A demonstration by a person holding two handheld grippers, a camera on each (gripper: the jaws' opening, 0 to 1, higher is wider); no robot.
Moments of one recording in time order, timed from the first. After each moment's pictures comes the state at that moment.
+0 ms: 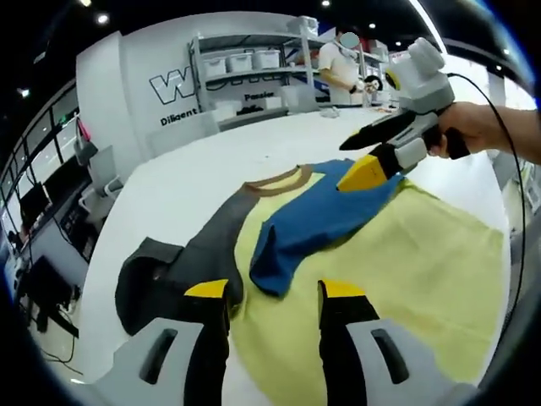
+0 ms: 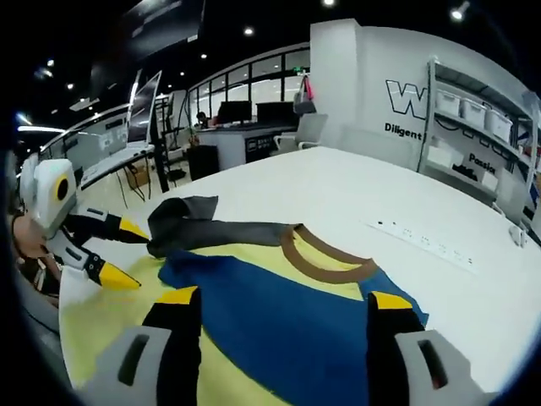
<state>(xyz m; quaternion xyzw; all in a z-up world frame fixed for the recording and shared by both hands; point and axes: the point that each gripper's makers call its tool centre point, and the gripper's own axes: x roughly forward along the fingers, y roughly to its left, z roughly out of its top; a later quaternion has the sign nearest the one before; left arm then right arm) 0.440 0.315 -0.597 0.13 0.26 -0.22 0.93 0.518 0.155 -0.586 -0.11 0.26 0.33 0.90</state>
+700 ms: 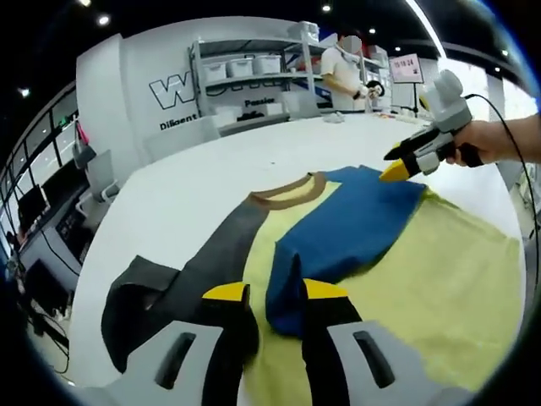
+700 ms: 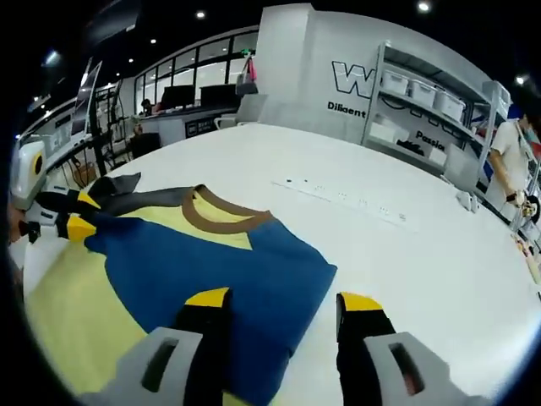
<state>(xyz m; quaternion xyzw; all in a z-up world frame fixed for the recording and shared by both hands) 0.487 0.308 -0.608 0.13 0.25 -0.23 0.93 0.548 0.050 -0.618 -0.11 0.30 0.19 0.93</state>
